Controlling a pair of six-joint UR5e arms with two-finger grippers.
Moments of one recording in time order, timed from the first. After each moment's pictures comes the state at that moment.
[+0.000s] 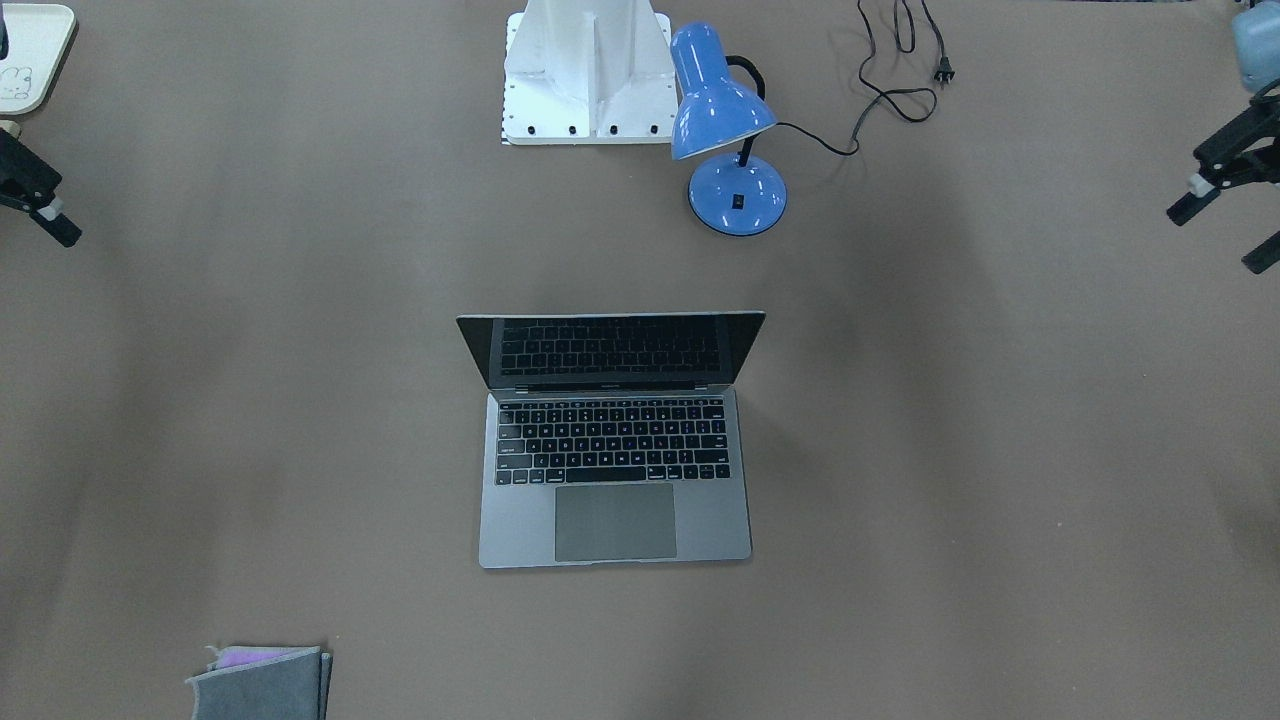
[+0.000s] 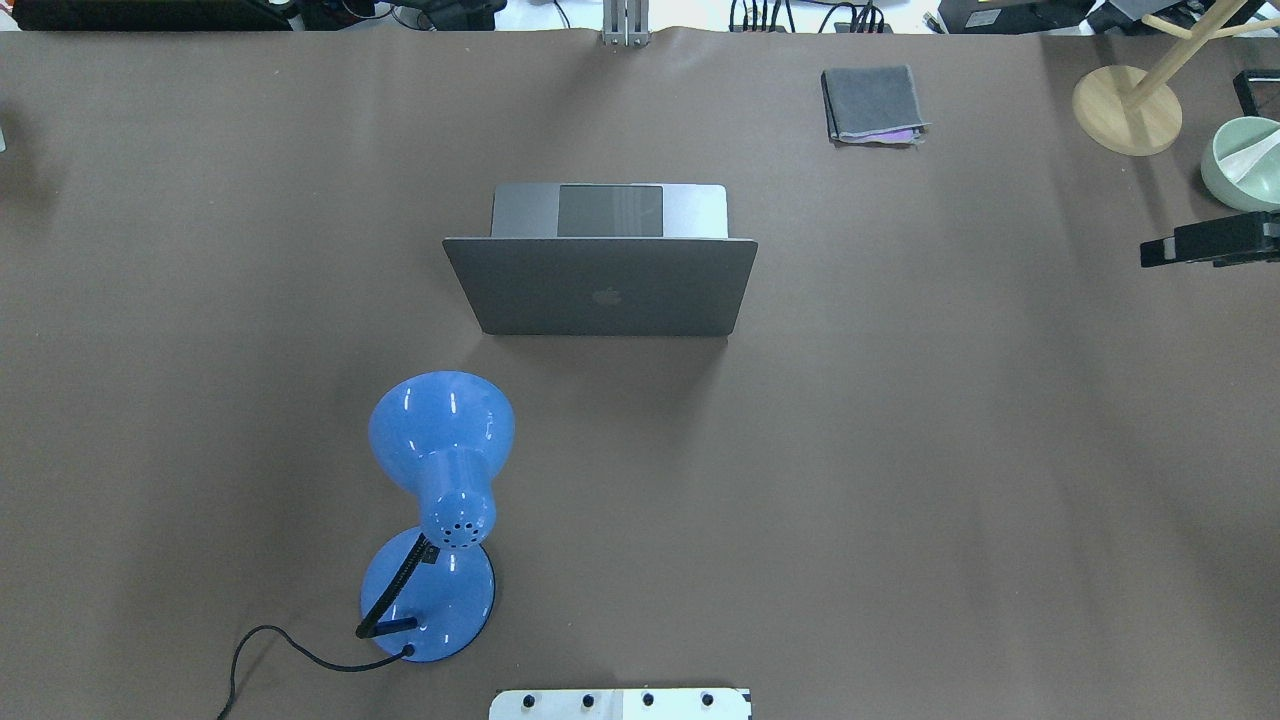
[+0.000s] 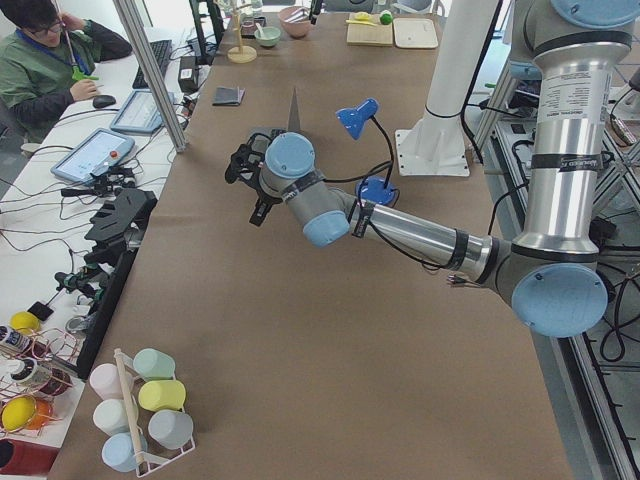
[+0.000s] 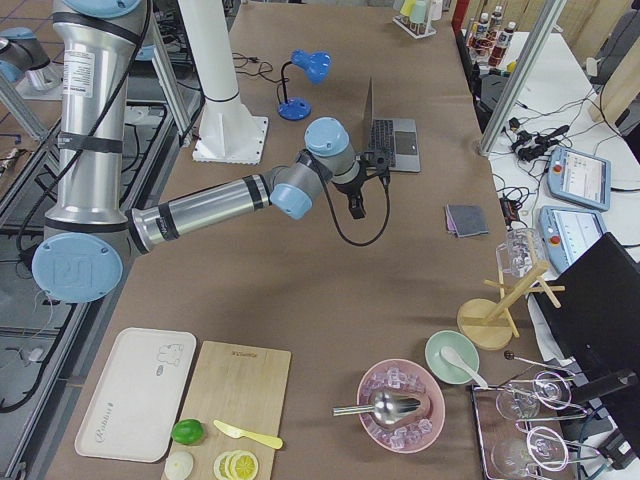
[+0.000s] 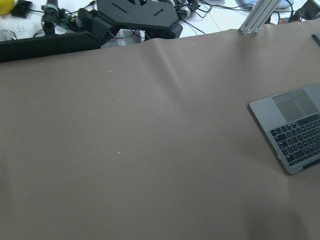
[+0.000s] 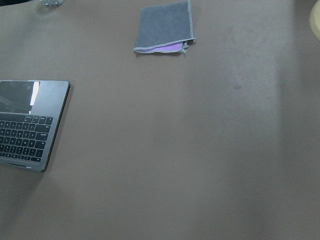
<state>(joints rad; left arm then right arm) -1.36 -1.62 -1.86 -2.27 -2.54 -0.65 1.16 -1.68 2.04 -0.98 2.27 0.84</state>
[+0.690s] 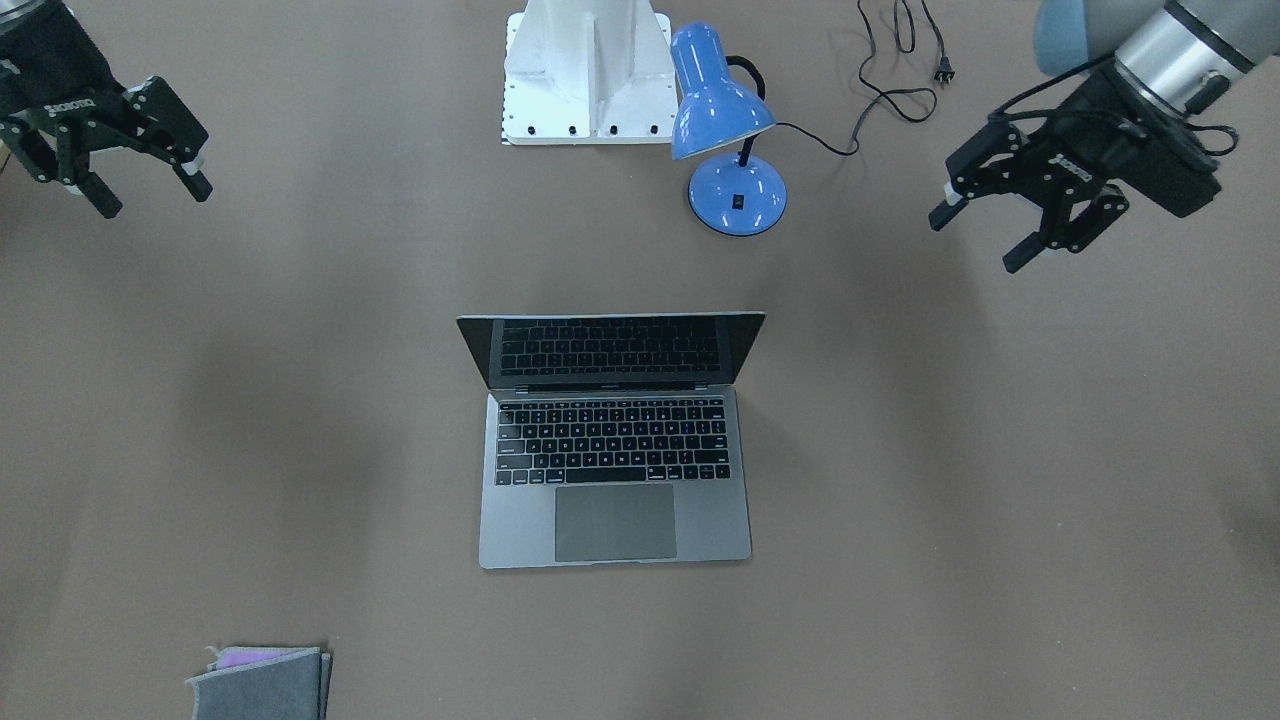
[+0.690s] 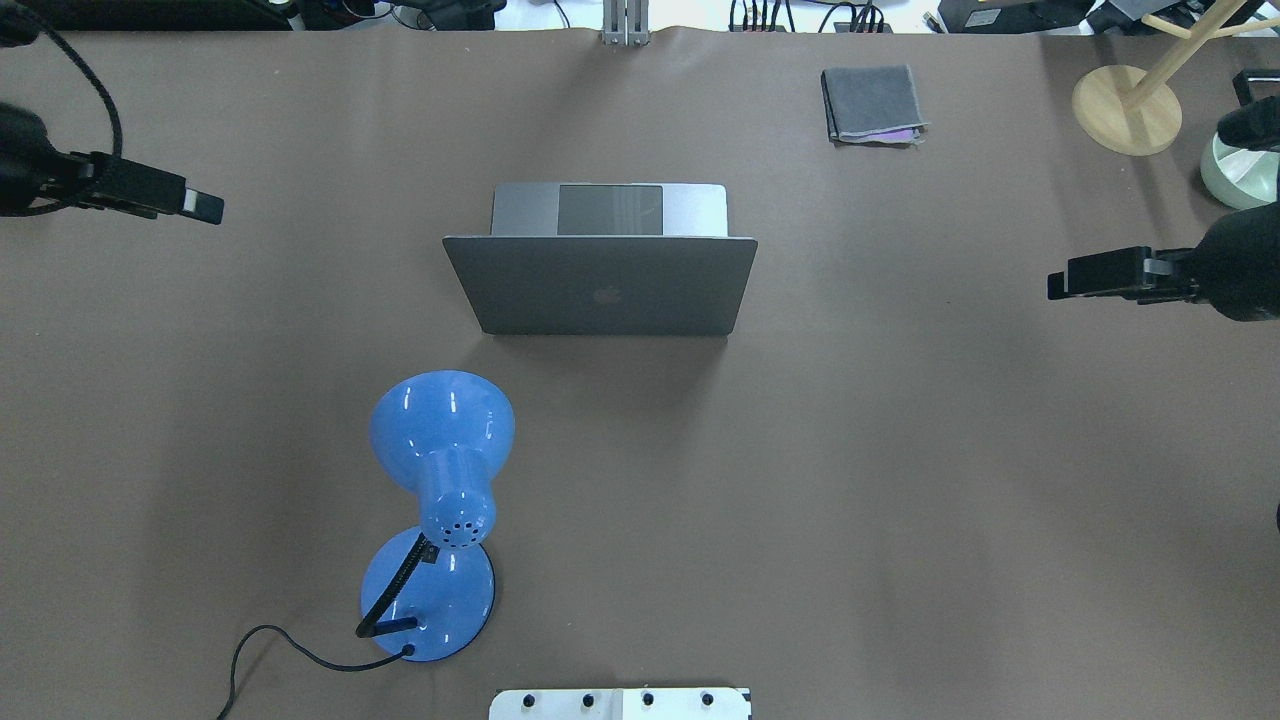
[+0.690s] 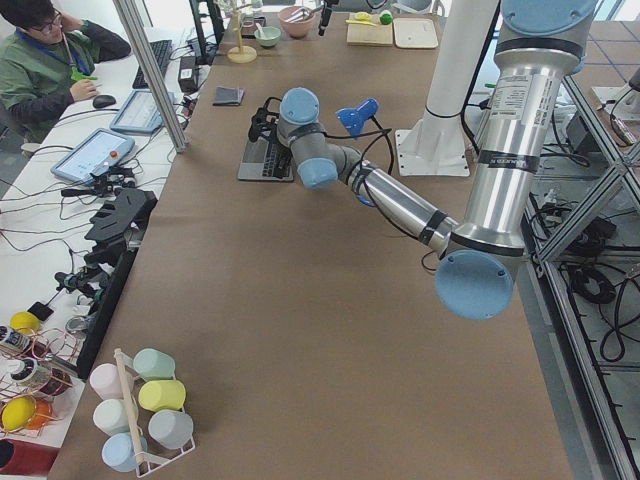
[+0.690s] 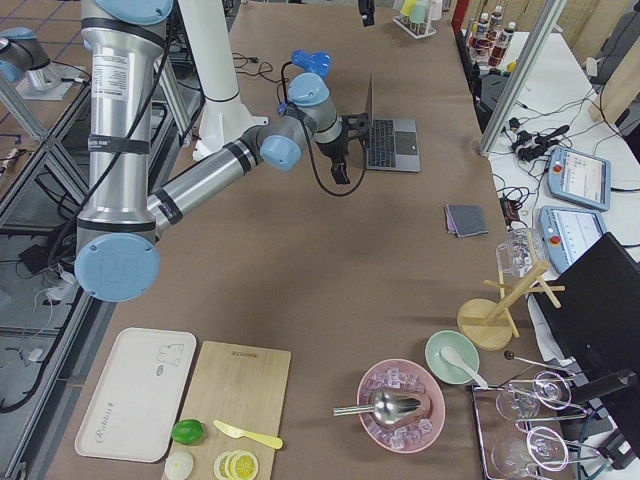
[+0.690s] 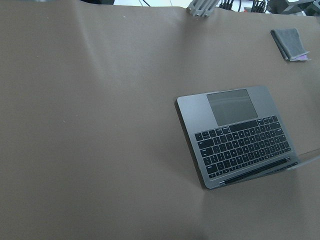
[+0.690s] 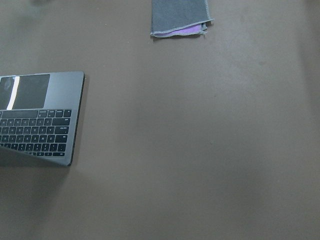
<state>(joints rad) -1.03 -1.78 -2.02 -2.02 -2.31 -0.89 0.88 -1.58 2.31 -1.38 1.97 1.05</state>
